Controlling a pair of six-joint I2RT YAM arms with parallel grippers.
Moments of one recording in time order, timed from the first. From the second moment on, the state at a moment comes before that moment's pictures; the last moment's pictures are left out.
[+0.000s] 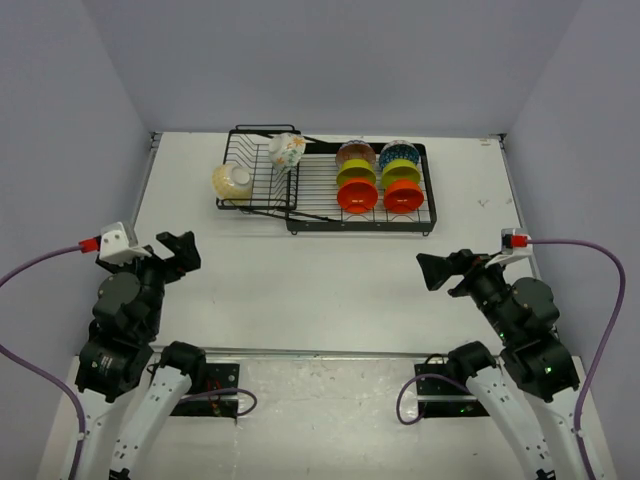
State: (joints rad) left arm -0.29 0.32 0.82 -0.61 -0.42 -0.38; right arm 0.36 0.29 0.74 -0.59 -0.02 0.51
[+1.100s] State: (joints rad) left arm 0.31 1.34 0.78 0.53 0.61 -1.12; right arm 0.36 0.13 0.54 -0.37 -0.20 0.56
